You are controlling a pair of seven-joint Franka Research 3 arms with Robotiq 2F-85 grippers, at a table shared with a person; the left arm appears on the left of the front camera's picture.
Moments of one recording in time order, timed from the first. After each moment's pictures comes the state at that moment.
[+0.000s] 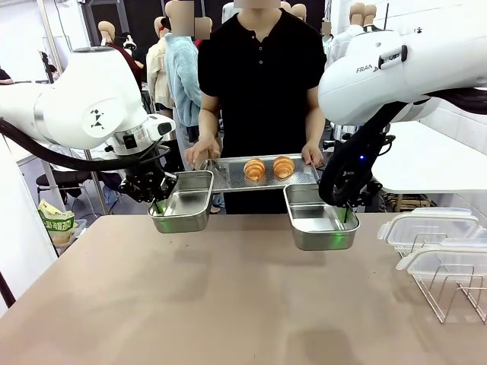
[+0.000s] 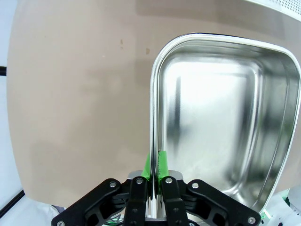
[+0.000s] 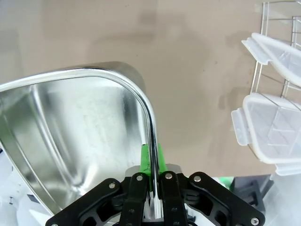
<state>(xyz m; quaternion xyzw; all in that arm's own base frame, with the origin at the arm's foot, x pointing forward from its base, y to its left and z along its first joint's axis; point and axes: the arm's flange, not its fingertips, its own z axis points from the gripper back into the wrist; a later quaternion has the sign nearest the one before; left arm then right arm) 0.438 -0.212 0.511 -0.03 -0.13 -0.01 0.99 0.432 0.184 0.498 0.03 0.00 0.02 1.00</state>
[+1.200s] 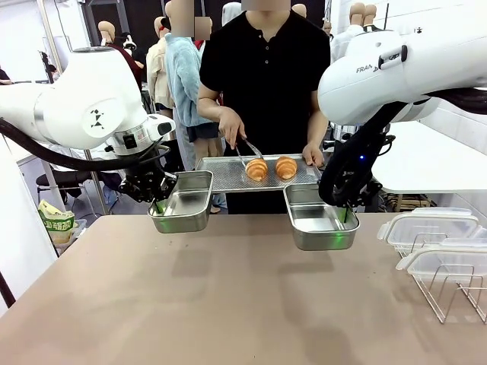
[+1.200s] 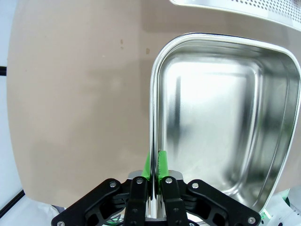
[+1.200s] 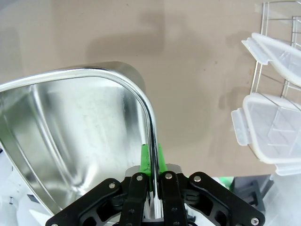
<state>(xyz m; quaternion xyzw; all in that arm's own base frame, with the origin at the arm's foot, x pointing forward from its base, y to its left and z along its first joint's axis) 0.438 -0.212 0.511 -0.03 -0.13 -0.01 0.99 0.432 0.184 0.498 0.03 0.00 0.02 1.00</state>
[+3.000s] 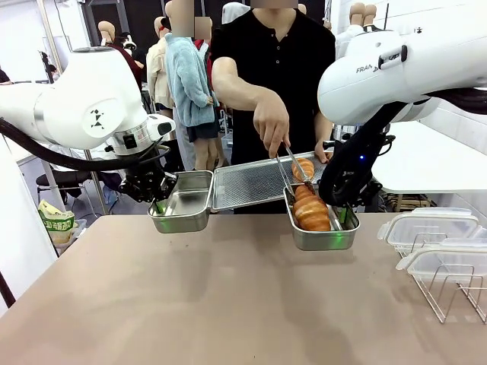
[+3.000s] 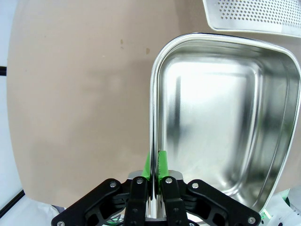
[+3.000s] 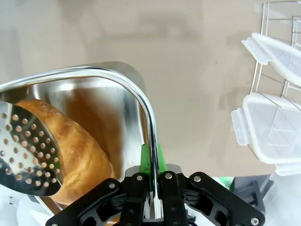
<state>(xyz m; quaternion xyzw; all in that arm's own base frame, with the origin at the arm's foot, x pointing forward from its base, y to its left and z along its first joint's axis) 0.439 -0.212 0.511 -0.03 -0.13 -0.01 0.99 0.432 0.184 0.498 0.03 0.00 0.02 1.00</state>
